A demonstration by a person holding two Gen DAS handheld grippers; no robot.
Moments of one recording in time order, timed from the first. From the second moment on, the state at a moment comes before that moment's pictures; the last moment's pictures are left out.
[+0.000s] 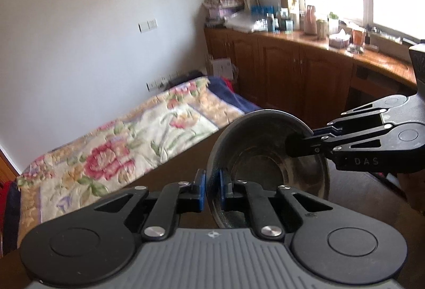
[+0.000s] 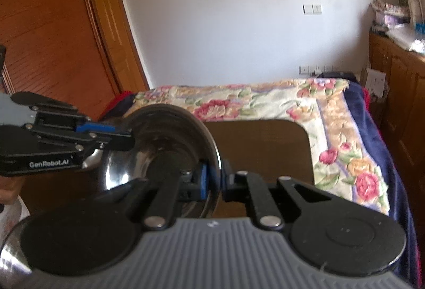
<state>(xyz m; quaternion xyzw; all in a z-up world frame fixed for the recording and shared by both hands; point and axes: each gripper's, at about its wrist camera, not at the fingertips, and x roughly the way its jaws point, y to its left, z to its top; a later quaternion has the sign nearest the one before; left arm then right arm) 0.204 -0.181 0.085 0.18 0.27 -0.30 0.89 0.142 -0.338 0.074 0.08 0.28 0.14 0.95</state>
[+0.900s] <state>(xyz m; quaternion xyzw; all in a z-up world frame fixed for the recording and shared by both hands) 0.082 -0.103 0.153 0.16 0.19 -0.29 0.93 0.053 -0.285 0.142 0.00 0.18 0.16 0.97</state>
